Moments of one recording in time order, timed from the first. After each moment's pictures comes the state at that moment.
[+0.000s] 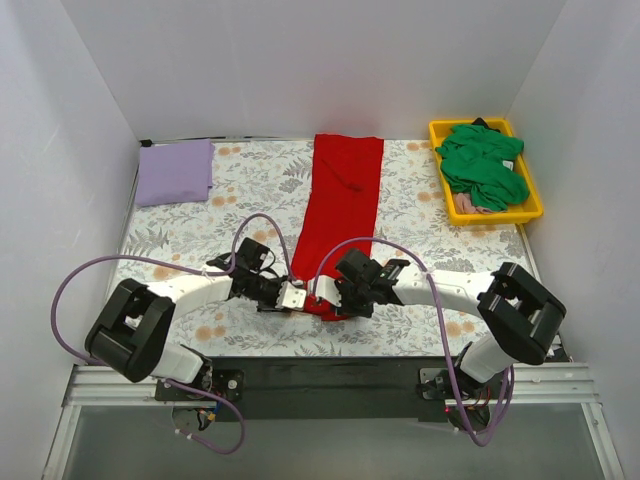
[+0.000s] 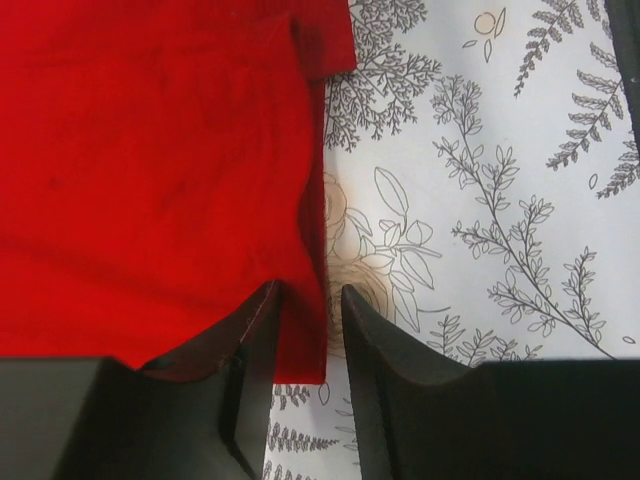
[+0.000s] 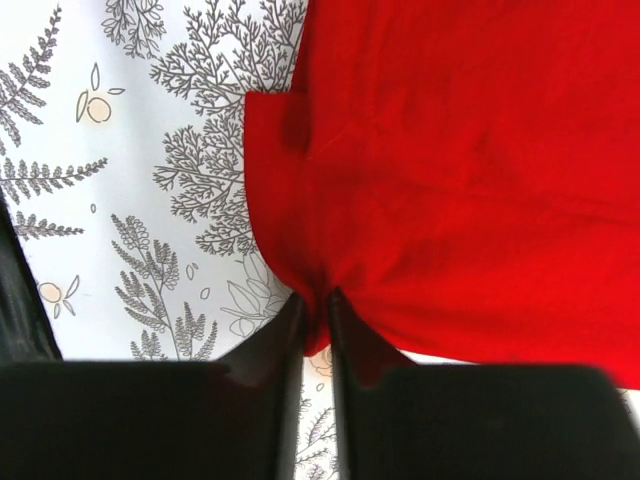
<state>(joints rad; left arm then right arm) -0.51 1.42 0.59 -0.33 0.73 1.22 0.97 1.54 0.82 -0.43 -0.23 -0.58</state>
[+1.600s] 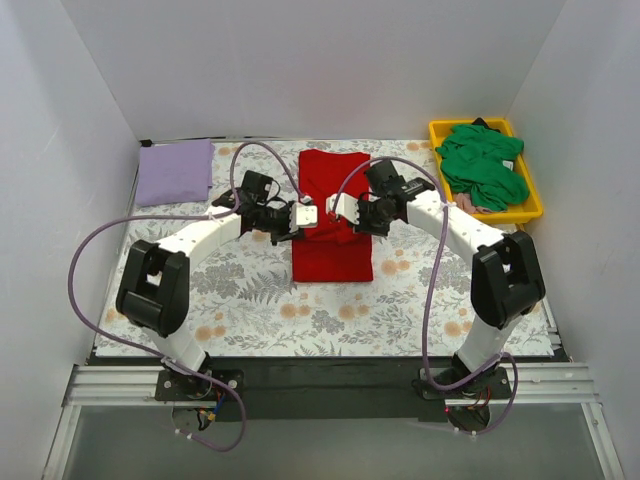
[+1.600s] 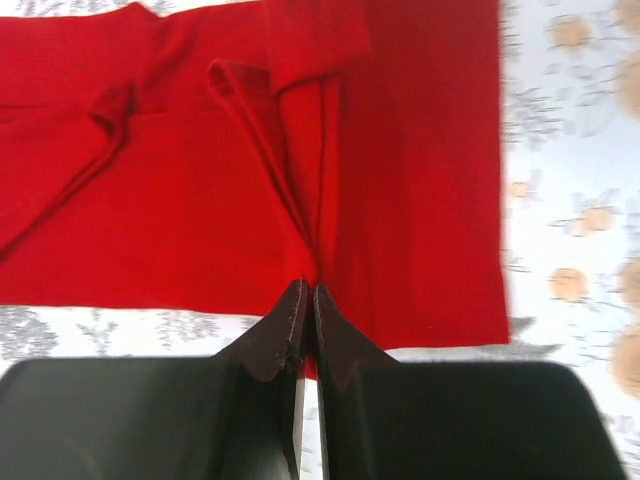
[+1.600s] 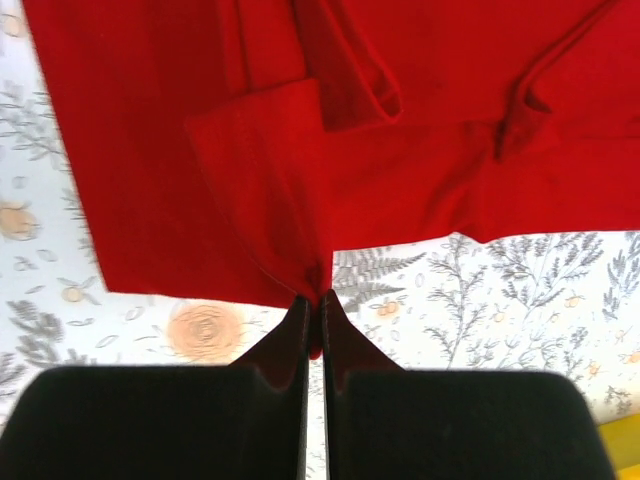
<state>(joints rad) -0.40 1.66 1.15 -0.42 0.74 1.02 0.56 1.72 1.37 -0.73 -0.30 -1.00</state>
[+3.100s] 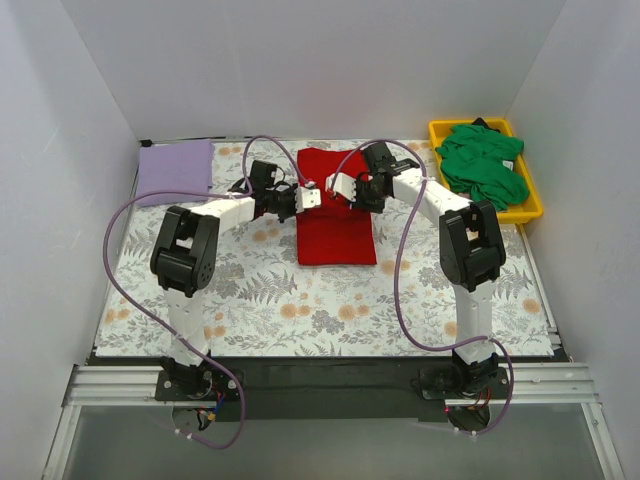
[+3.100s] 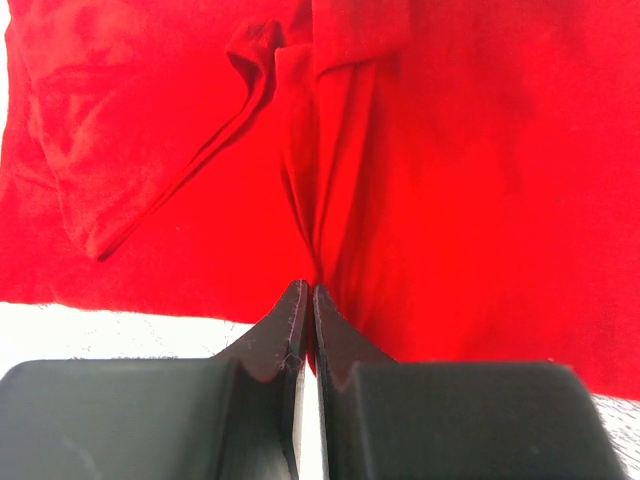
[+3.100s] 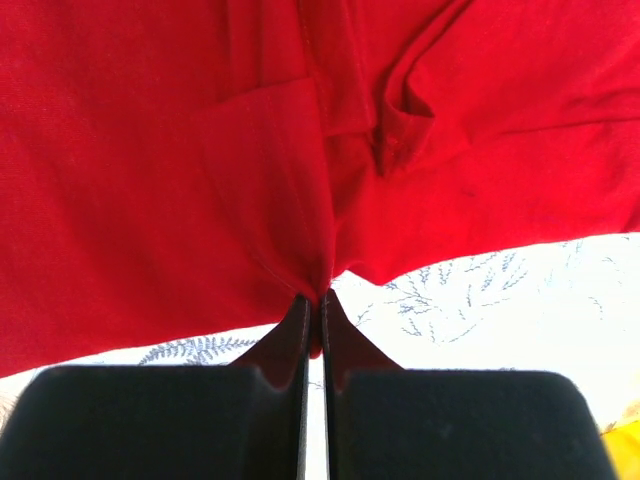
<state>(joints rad) -0.33 2.03 1.36 -0.13 0.69 1.07 0.45 2.09 1.69 -0.69 -0.27 -1.08</state>
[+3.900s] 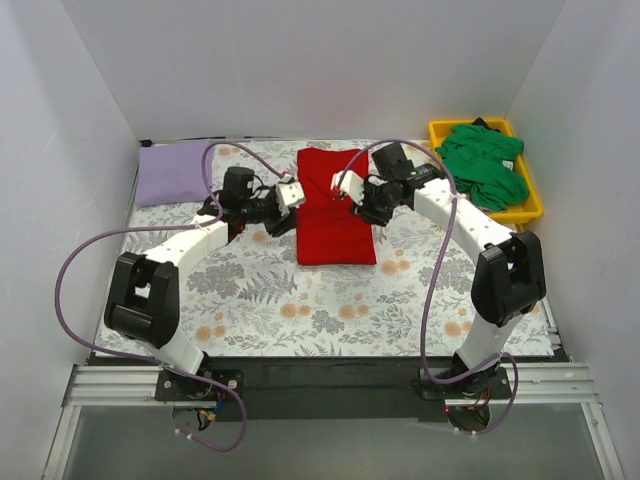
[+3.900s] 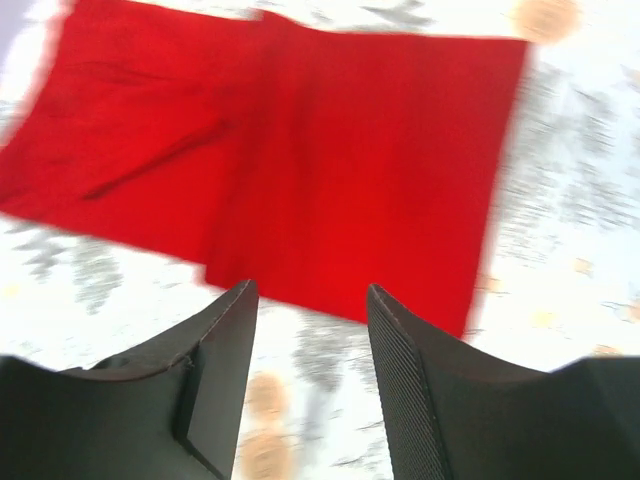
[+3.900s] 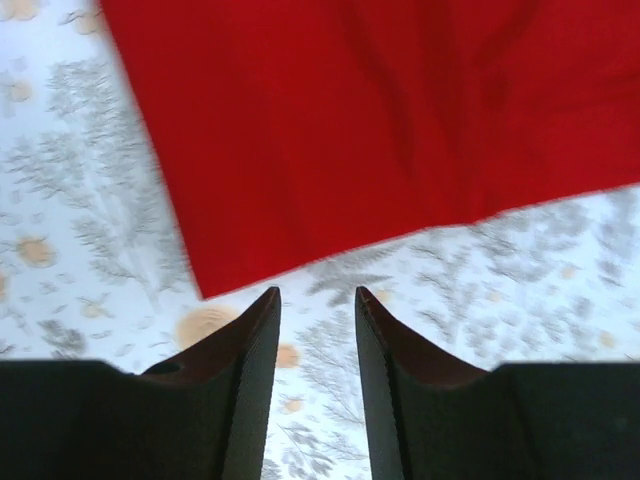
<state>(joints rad) -0.32 1.61 1.08 -0.08 0.70 0.69 0.48 1.76 1.53 -0.78 -0.32 -0.89</state>
